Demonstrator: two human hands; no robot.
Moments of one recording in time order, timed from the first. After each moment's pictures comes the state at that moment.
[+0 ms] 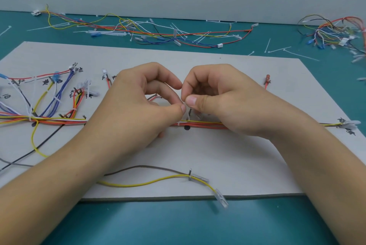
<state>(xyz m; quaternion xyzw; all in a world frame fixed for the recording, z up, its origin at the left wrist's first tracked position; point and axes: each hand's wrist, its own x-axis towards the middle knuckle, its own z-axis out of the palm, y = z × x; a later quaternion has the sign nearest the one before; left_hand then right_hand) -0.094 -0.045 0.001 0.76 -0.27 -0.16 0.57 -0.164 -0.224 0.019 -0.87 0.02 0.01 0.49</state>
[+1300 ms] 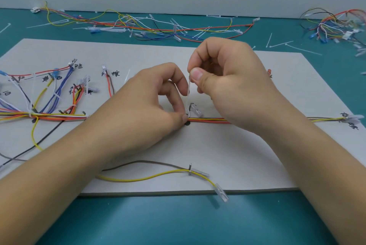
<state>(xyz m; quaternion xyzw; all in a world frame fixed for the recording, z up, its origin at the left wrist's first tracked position) -0.091 -0.050 0.003 0.81 -0.36 -0.18 0.43 -0.161 -0.212 0.022 -0.87 0.07 -0.18 0.45</state>
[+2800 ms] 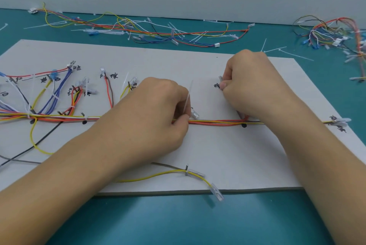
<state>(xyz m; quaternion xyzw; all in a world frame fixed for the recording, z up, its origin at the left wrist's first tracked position) -0.104 -0.055 0.010 0.86 -0.44 -0.02 0.26 -0.149 -0.257 0.017 -0.95 0.27 -0.09 0.10</state>
